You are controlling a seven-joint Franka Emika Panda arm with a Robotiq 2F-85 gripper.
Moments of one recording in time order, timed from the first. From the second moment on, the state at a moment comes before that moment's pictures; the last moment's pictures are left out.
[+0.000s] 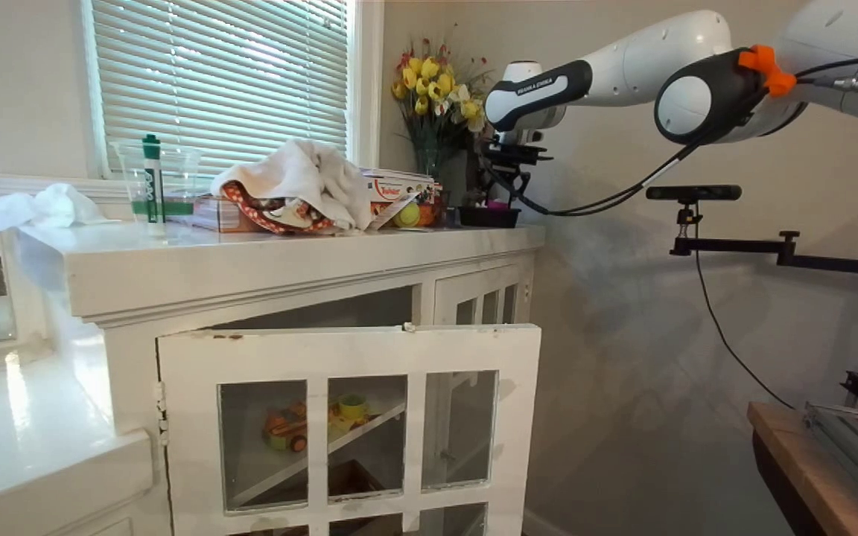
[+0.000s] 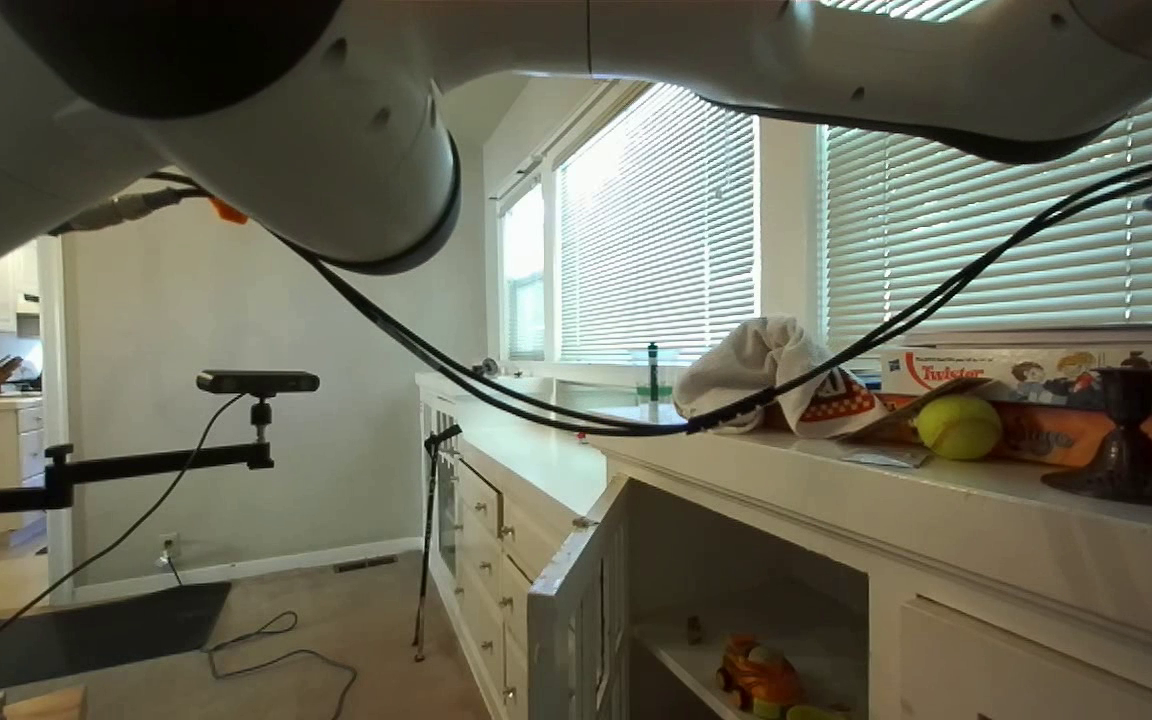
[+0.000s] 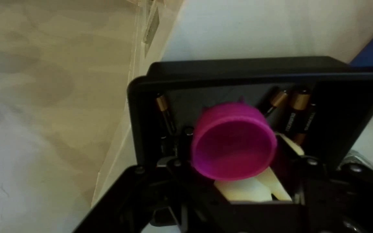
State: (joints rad) arm -0.61 1.04 -0.24 -0.56 0.04 1.99 0.70
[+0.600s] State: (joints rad) arm -0.62 1.10 -0.23 -0.48 0.04 1.92 0.70
